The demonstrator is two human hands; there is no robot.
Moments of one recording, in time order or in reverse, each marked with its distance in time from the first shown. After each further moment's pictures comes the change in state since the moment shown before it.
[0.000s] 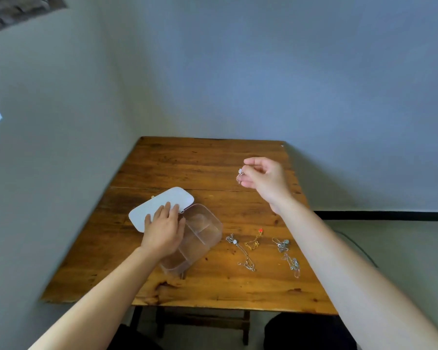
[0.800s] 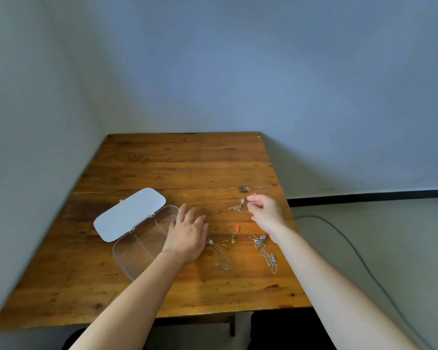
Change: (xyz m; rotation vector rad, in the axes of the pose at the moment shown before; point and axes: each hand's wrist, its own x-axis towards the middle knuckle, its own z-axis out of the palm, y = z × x) left_hand 0.018 0.090 0.058 -0.009 -0.054 0.260; right_hand -0.019 0.105 -0.065 -0.334 0.082 0.311
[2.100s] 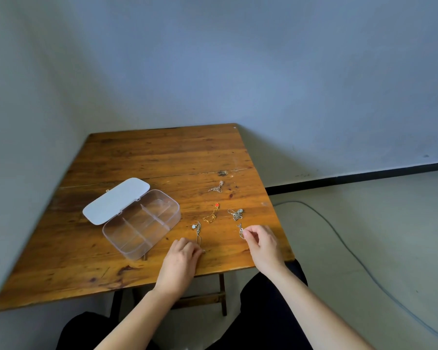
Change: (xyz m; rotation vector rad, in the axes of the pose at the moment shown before) left_hand -0.123 0.034 0.035 -0.285 0.266 0.216; right_hand -0.139 0.095 -0.017 -0.238 0.131 -0.199
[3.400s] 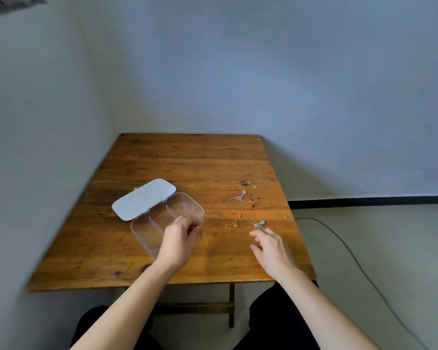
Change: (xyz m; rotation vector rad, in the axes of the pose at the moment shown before) left_hand 0.037 -0.016 -0.071 -0.215 0.144 -0.187; right_hand 0.021 -0.041 0.010 -0.423 -0.199 -0.157
